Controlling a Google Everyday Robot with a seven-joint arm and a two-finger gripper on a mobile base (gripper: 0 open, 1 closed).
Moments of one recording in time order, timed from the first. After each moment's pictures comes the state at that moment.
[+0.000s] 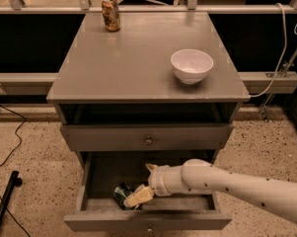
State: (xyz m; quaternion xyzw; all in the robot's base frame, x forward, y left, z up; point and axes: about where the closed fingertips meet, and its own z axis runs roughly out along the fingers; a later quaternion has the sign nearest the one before) arm 0.493 0.037 0.497 -0.44 0.78 0.31 0.33
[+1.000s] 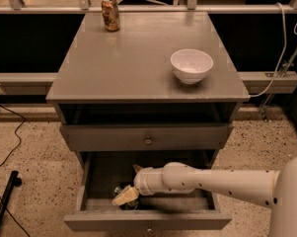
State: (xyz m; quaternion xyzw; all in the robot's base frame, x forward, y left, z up) arm 0.524 0.088 0.429 -0.46 0.77 0.30 0.33
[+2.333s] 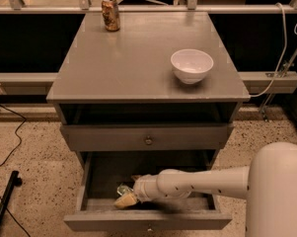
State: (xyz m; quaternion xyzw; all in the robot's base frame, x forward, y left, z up) arm 0.521 0.092 0.371 -0.45 0.79 0.28 0.30
